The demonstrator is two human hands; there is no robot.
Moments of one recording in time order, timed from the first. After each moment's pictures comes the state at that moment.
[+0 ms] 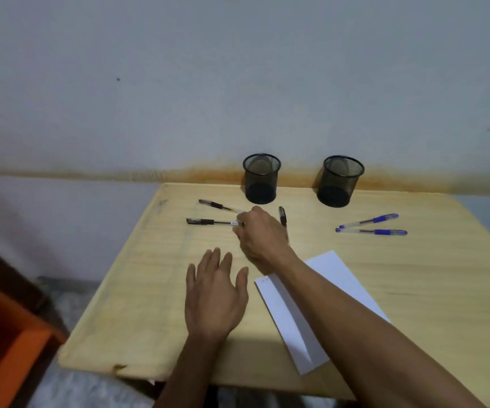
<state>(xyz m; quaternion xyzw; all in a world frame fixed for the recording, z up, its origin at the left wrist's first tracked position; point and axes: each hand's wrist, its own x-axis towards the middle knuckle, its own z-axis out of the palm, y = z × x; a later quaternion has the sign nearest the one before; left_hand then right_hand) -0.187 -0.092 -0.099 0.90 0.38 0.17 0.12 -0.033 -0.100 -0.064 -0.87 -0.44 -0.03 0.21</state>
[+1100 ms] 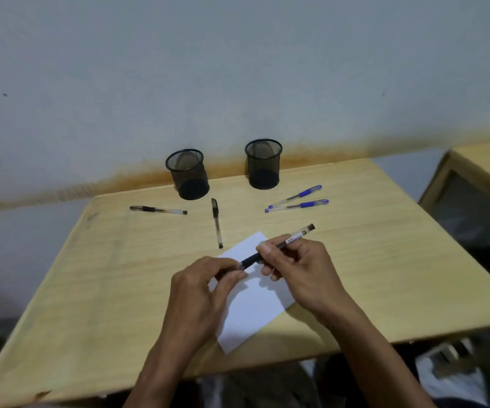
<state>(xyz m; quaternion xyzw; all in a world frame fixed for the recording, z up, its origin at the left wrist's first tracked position) -0.167 -0.184 -0.042 0.89 0.14 0.30 0.30 -0.055 -0.330 -0.027 -0.71 -0.22 0.18 0.64</state>
